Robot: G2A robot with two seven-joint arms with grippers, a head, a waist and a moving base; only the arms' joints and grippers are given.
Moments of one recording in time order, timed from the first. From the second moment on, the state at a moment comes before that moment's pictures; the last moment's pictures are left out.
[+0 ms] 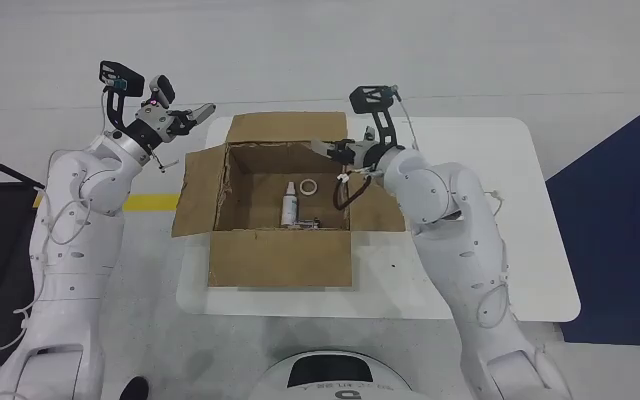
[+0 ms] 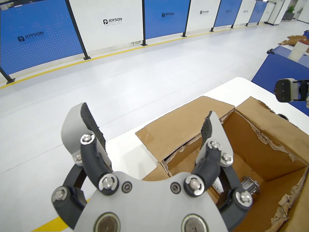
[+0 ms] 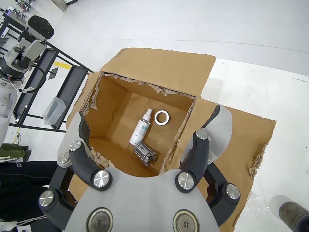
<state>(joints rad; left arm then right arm) 1.05 -1.04 -1.48 -1.35 0.90 -0.61 -0.21 -1.09 -1.45 1.16 -1.78 -0.97 0.11 0.98</state>
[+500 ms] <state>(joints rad) 1.05 -1.04 -1.48 -1.35 0.90 -0.61 -0.21 -0.84 -1.52 0.83 -1.34 -1.01 0.25 1.03</state>
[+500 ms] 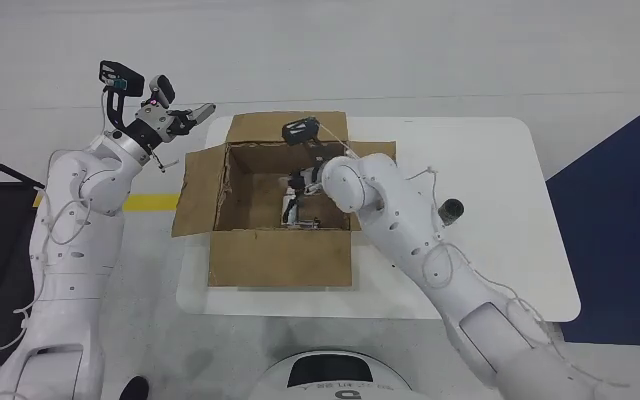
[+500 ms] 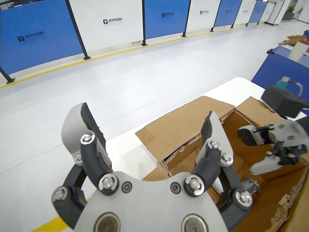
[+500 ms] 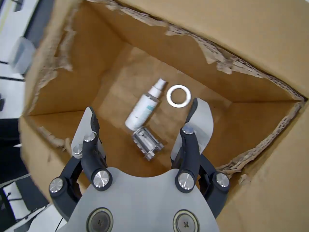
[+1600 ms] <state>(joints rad) 1.05 -1.04 -1.48 -1.35 0.90 -0.61 -0.21 -0.66 -1.69 0.61 -0.78 -1.03 0.38 0.88</state>
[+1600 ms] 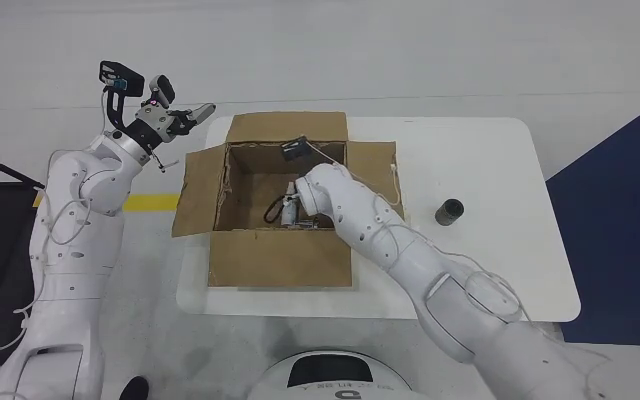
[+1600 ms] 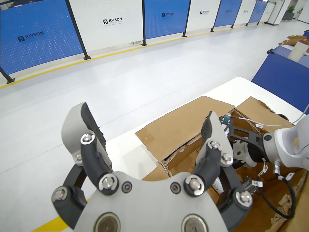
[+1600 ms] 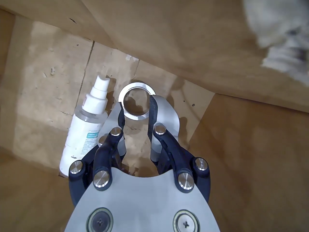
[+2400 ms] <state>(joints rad) 1.05 -1.04 -1.48 -1.35 0.90 -0.61 -0.21 -0.58 -1.79 0.58 -0.60 -1.05 0.39 0.86</state>
